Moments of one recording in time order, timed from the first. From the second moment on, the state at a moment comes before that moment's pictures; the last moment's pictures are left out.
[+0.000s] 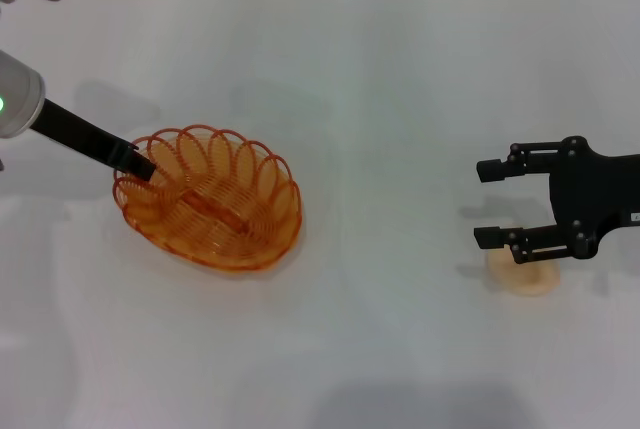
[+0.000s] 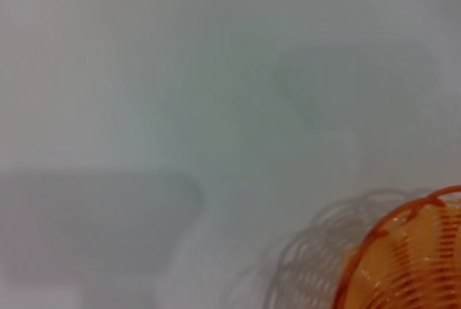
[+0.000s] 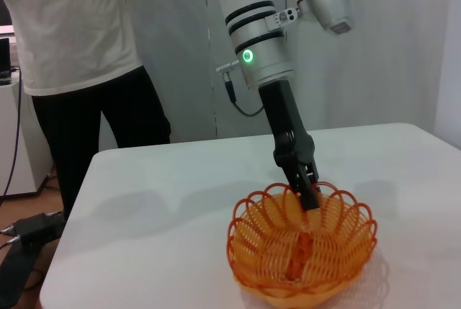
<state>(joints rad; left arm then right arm) -0.79 -1.98 0.88 0.77 2.69 1.40 -2.32 0.50 2.01 -0.93 -0.82 -1.90 -1.68 1.25</state>
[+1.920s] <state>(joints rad) -0.81 -2.08 0.92 0.74 2.45 1.37 -3.01 0.44 2.01 -0.94 -0.82 -1.89 -1.73 1.14</state>
